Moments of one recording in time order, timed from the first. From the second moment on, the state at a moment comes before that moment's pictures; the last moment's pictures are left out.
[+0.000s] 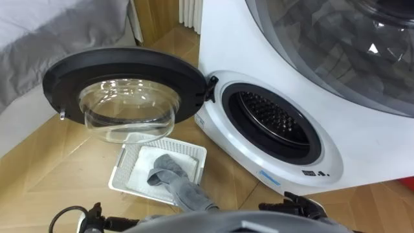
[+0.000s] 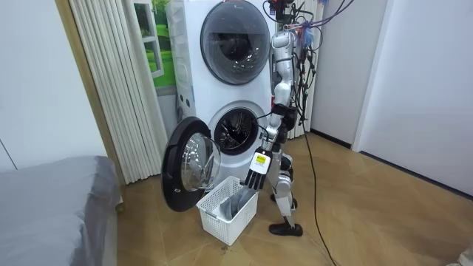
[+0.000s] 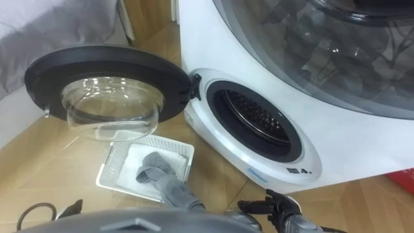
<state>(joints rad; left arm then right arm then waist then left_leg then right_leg) 0.19 0.20 0.09 1.13 0.06 0.00 0.14 0.06 -0.22 0.06 1.27 0.20 -0.04 0.16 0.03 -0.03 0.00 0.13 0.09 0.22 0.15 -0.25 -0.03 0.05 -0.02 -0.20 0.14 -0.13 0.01</state>
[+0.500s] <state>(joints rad) 0.18 0.21 0.07 1.12 0.11 0.00 0.15 0.06 -0.22 0.07 1.27 0.20 -0.04 0.16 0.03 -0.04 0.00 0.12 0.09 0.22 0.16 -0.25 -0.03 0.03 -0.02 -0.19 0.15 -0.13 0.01</state>
